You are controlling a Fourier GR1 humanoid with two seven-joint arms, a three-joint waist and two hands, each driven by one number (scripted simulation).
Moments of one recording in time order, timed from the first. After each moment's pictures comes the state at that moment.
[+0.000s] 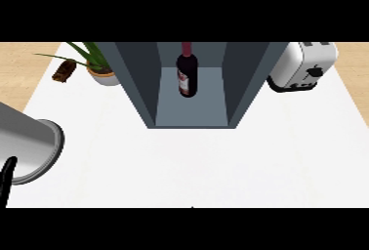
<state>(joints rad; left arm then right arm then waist) 0.50 0.80 -0.30 -2.17 0.85 0.38 -0.67 0.01 -0.02 0.79 -2.41 -0.09 0.02 0.73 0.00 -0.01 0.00</state>
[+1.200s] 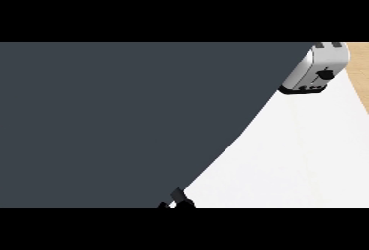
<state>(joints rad) 0.45 0.77 -0.20 -2.16 0.92 0.27 -0.56 -0.65 -0.09 0.80 -2.18 -0.09 -0.44 0.75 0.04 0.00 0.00</state>
